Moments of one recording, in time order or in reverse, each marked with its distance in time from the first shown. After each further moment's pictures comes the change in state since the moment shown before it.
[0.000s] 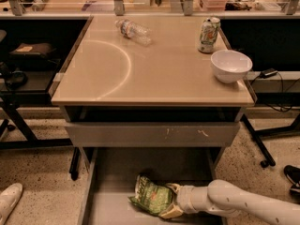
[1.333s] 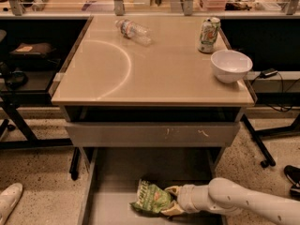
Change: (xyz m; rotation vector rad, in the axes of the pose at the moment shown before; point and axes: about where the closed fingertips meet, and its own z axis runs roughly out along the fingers) arm -0.009 0.005 -0.008 -0.021 0.016 -0.005
